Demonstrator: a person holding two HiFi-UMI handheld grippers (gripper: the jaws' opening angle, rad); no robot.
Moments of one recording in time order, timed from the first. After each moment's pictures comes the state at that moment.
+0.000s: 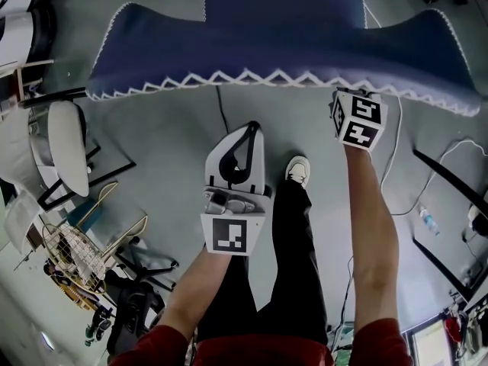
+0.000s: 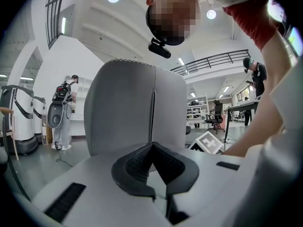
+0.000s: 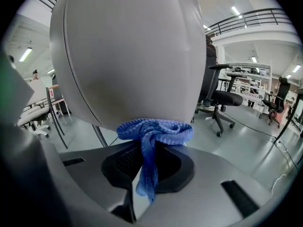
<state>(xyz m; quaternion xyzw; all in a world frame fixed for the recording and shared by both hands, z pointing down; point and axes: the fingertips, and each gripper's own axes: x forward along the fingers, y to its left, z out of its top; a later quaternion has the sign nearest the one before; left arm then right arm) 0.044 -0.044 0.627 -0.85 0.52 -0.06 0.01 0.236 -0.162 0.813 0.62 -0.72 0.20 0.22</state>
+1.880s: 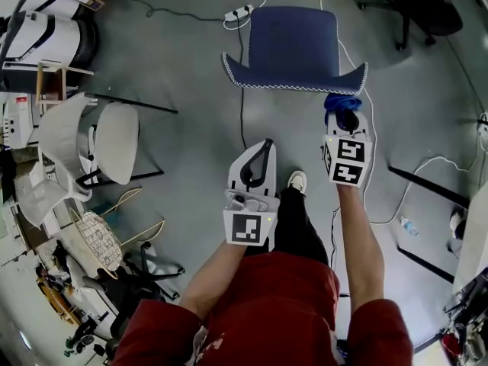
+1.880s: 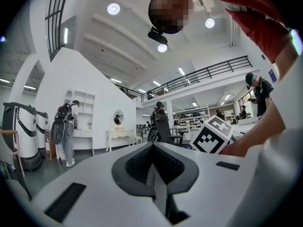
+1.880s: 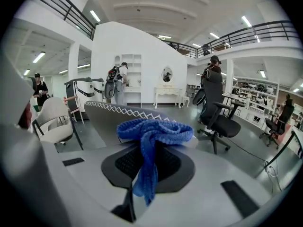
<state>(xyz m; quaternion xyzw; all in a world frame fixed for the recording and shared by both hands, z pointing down) 0.033 0.011 0.363 -0.85 0.52 -0.04 0.05 0.189 -0.087 0.489 0.59 -0.76 0.16 0.22</state>
